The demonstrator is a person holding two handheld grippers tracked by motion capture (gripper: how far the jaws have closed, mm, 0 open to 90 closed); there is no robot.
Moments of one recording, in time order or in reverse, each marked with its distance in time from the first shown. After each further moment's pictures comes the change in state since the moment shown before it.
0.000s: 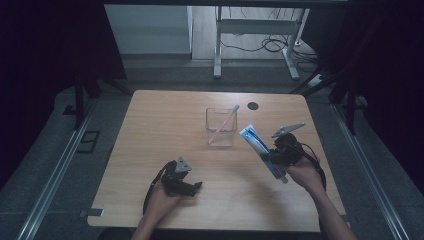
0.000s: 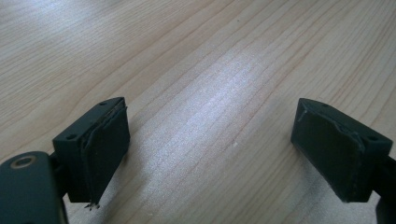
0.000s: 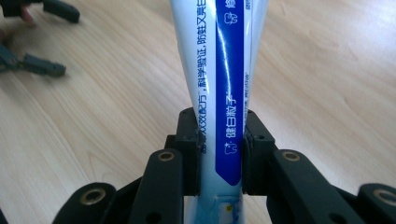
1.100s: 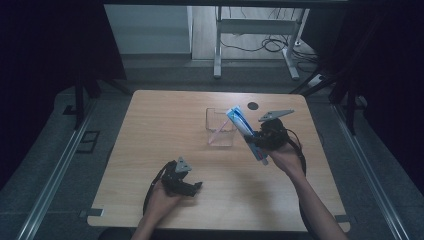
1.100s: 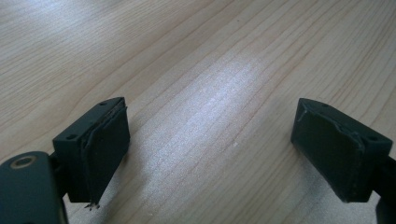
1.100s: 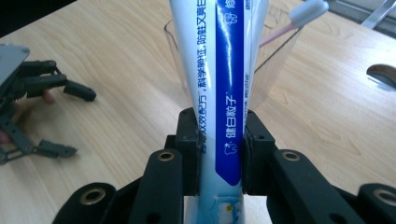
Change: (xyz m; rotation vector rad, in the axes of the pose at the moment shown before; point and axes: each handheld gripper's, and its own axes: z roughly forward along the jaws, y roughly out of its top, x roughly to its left) left arm 0.000 0.000 0.000 0.004 0.002 0.003; right arm 0.009 0.051 0.016 -0.182 0.009 -0.032
